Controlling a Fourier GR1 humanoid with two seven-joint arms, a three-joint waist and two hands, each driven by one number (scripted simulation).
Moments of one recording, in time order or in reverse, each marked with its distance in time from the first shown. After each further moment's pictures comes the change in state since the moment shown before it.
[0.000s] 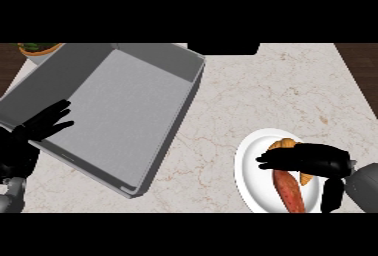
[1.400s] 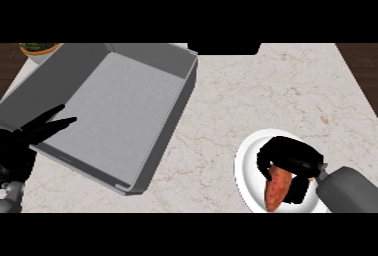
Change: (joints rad) left arm 0.027 0.002 0.004 -0.007 -0.070 0.024 0.022; right arm 0.047 0.178 -0.089 -0.036 0.157 -0.244 0.222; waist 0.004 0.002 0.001
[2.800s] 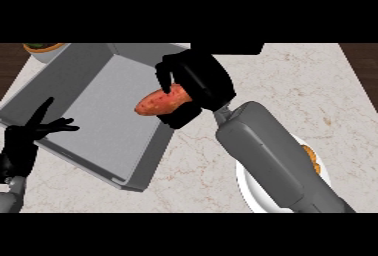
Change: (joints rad) left arm -0.038 -0.012 0.008 0.075 -0.065 -0.036 -0.016; right arm -0.531 0.544 -0.240 0.018 0.086 -0.228 0.574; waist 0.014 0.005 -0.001
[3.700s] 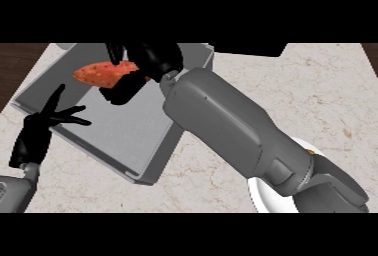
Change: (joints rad) left arm -0.093 -0.035 -0.030 0.010 -0.056 -0.029 0.009; right arm -0.434 0.066 0.154 0.436 -0.473 -0.199 0.174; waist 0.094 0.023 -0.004
